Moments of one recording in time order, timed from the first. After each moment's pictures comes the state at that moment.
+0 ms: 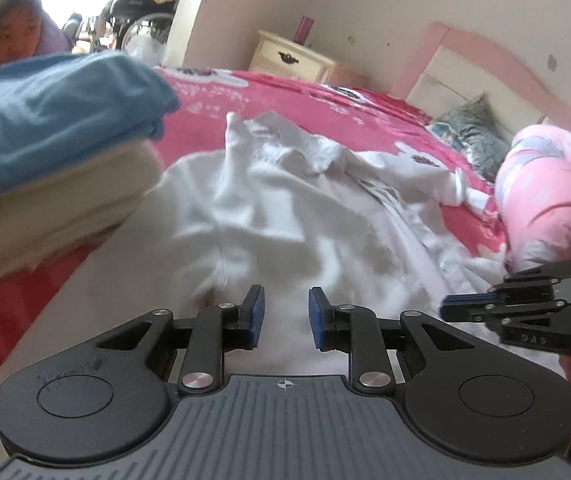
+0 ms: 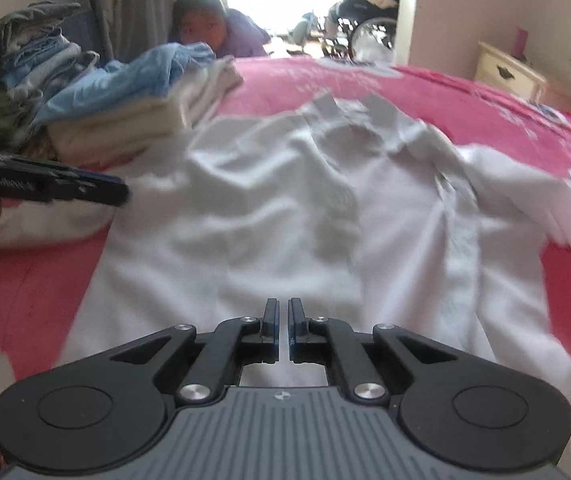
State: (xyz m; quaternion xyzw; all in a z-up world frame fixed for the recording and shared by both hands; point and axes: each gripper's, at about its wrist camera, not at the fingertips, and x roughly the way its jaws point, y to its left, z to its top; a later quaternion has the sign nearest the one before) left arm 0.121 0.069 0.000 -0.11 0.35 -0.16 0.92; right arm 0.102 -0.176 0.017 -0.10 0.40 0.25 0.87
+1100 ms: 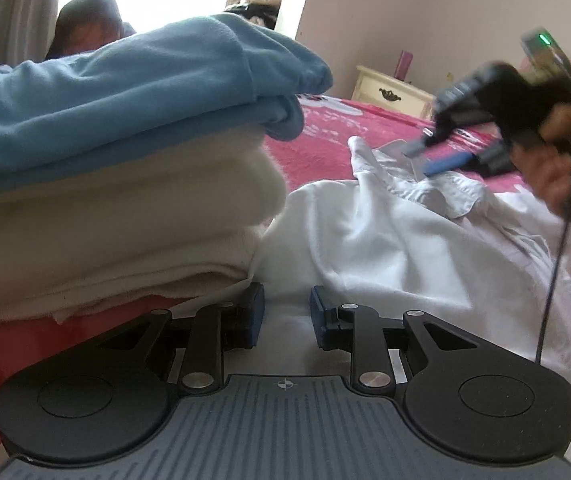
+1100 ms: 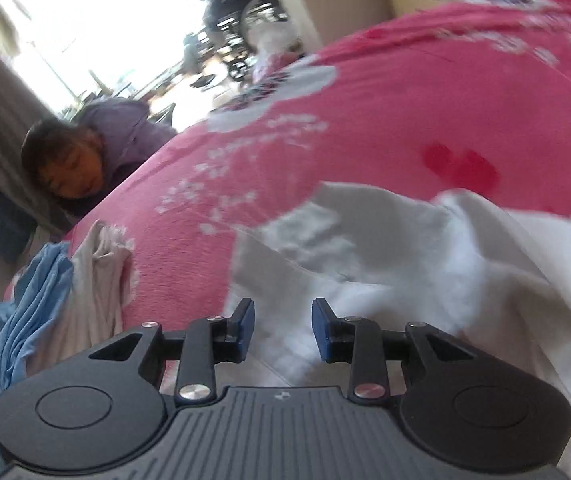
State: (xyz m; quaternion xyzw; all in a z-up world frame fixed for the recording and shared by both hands) left arm 0.171 0.090 -0.054 -0.11 0.30 -0.01 0.95; right arm 0.381 -0.116 0.007 0.13 0.47 0.16 0.86
